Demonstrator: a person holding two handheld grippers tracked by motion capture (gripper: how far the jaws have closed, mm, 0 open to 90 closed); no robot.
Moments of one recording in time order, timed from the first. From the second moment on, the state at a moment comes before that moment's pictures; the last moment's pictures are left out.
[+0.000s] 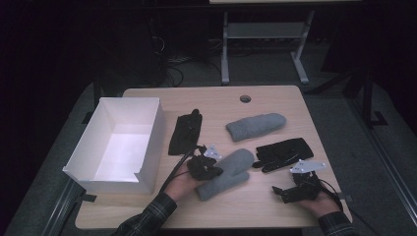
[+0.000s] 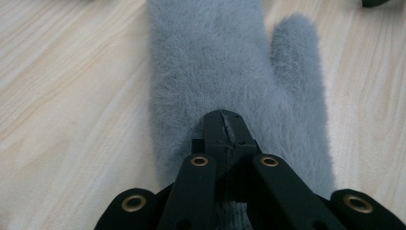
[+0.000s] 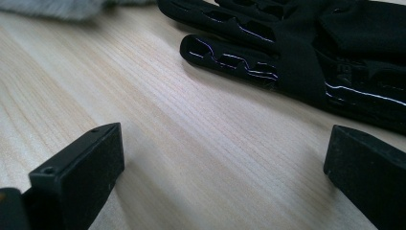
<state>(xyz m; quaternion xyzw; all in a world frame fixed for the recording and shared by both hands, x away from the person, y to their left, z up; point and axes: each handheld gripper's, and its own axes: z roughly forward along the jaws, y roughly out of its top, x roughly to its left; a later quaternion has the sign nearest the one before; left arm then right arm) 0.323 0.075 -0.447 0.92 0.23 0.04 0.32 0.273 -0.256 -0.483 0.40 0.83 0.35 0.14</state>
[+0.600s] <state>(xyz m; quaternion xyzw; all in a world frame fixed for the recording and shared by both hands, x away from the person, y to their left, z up) 0.309 0.066 -0.432 0.90 0.24 0.03 0.35 0.273 -0.256 -0.483 0.40 0.83 0.35 0.14</state>
